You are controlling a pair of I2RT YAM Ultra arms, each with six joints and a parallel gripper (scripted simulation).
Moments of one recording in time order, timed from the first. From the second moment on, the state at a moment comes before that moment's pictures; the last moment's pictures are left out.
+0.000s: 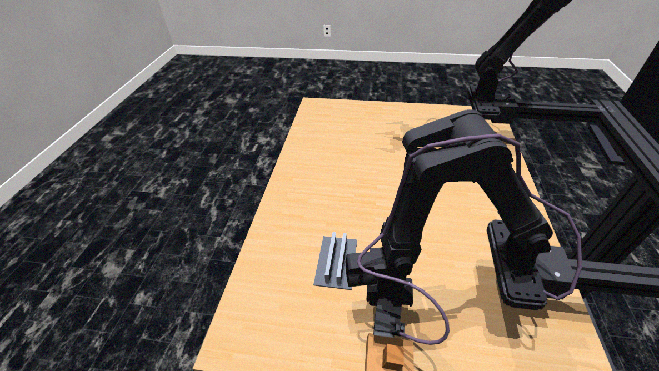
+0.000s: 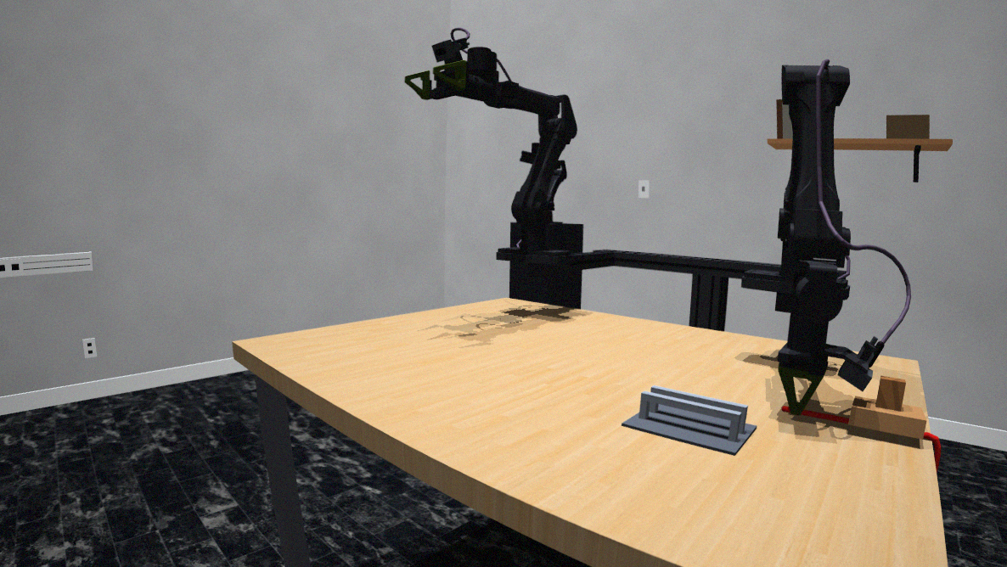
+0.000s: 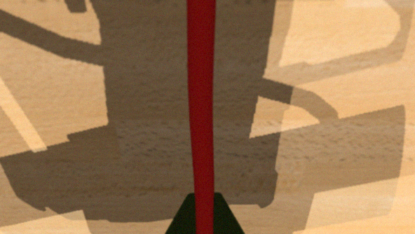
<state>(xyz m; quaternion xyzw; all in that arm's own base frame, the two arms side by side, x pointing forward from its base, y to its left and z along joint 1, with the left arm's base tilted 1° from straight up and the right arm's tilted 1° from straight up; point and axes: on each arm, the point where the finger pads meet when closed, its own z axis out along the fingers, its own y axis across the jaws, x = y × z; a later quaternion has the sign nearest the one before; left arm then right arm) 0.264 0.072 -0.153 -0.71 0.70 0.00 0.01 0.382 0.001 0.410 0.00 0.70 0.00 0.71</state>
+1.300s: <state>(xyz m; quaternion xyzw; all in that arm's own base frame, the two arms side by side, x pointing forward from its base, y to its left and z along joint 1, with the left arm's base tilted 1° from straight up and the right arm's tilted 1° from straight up) 0.264 0.011 -0.150 -0.71 0.70 0.00 0.01 0.382 0.001 0.410 0.00 0.70 0.00 0.71</state>
